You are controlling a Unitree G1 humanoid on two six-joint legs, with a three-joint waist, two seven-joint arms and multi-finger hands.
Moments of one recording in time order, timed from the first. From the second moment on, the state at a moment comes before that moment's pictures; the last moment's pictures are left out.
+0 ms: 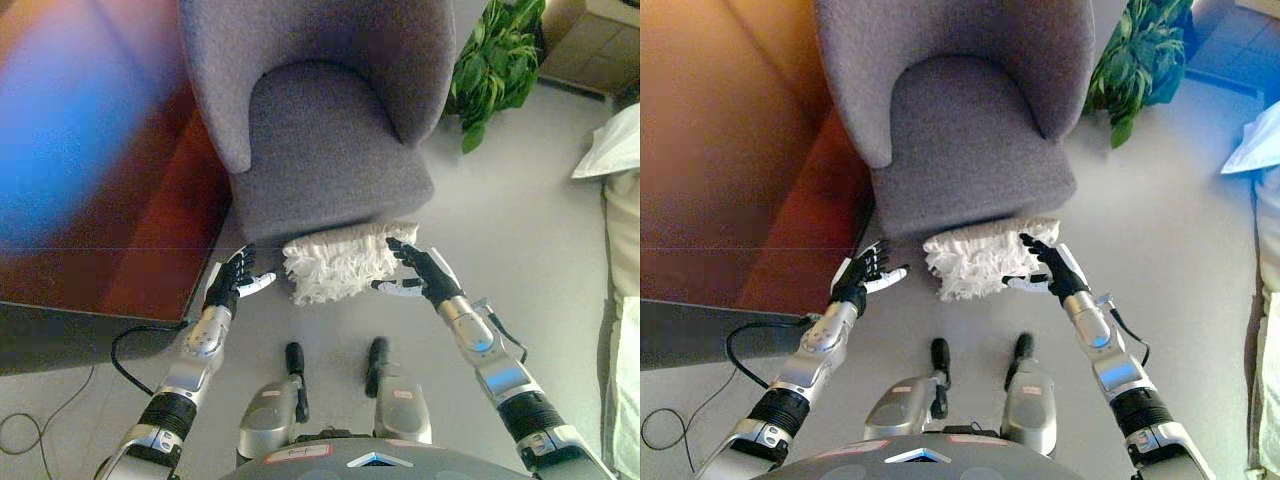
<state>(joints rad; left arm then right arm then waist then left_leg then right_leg) -0.07 0.38 -0.24 0.49 -0.28 -0.06 0.13 -0.05 -0.45 0.26 0.33 -0.14 -0.07 -0.01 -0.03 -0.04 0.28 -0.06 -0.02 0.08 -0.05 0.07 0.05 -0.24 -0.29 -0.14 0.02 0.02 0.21</state>
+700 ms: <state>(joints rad) -0.30 0.27 -0.26 0.50 -0.32 -0.15 0.39 -0.46 -0.71 0.39 0.48 -0.65 -0.02 -0.34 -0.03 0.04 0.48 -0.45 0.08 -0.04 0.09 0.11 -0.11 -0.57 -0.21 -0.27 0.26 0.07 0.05</state>
